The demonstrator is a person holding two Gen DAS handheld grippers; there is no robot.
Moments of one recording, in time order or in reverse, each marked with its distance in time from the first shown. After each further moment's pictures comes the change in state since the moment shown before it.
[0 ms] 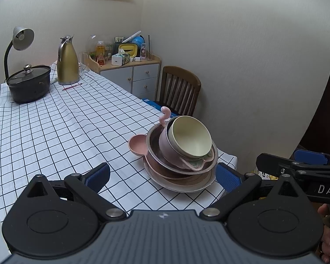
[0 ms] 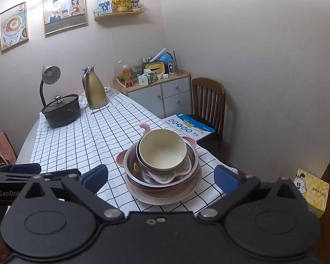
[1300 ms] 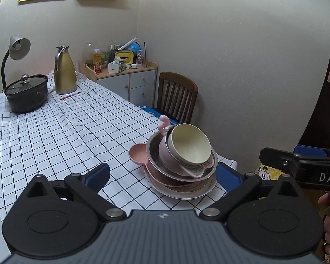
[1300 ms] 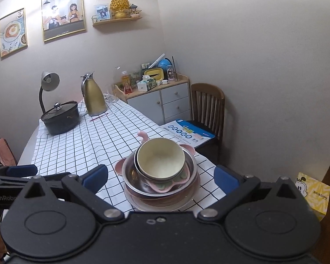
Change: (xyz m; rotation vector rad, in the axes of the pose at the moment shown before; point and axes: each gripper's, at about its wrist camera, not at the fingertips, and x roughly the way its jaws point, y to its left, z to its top) left arm -0.004 0.002 0.006 0.033 -0.033 -0.013; right arm 0.001 -0.005 0.008 0.011 -0.030 -0.001
